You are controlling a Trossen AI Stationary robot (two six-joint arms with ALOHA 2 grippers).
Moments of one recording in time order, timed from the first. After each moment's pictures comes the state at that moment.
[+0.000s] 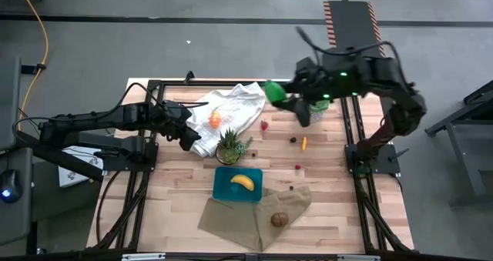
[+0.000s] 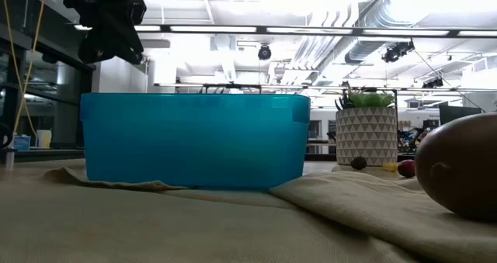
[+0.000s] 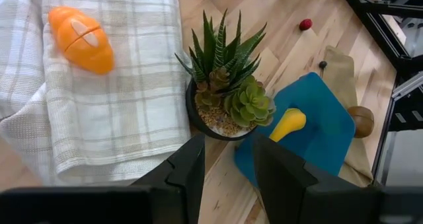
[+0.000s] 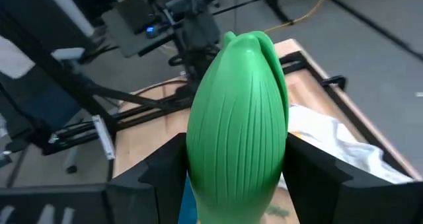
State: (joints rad) left arm 0.31 0.86 0.77 -0.73 0.08 -0.66; right arm -0.01 1.60 2.34 -1.21 0.08 0.29
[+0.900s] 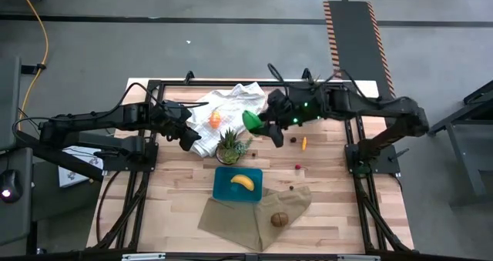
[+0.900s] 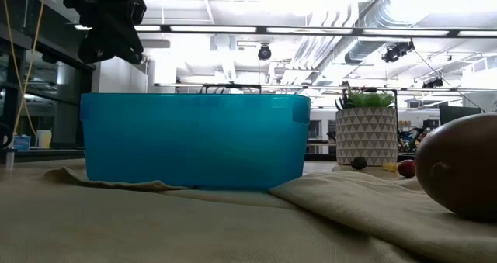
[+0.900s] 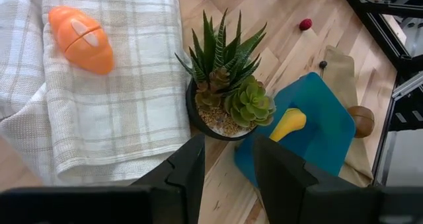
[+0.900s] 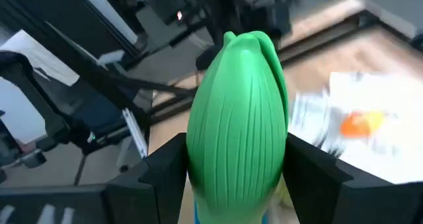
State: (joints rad) left arm 0.31 0.86 0.77 -0.73 0.08 -0.66; right arm -0.02 1.45 1.52 -0.51 -0.12 0.45
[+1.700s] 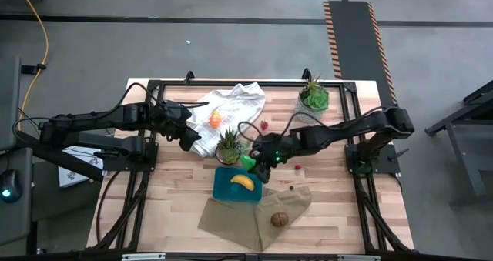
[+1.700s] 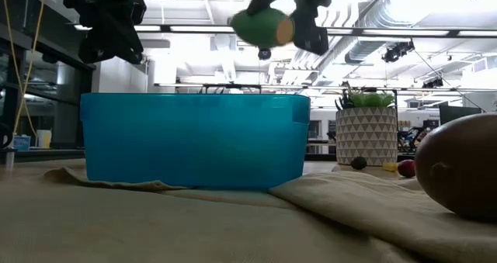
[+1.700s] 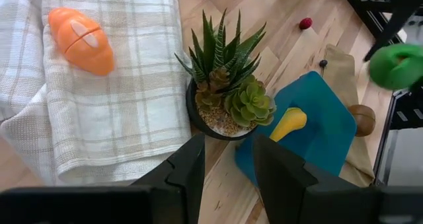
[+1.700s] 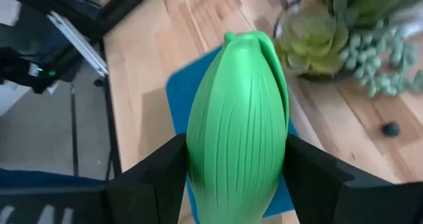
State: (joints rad) left arm 0.31 0.86 0.77 -0.73 0.08 -0.65; right arm 0.16 1.64 1.25 -0.36 -0.07 0.70
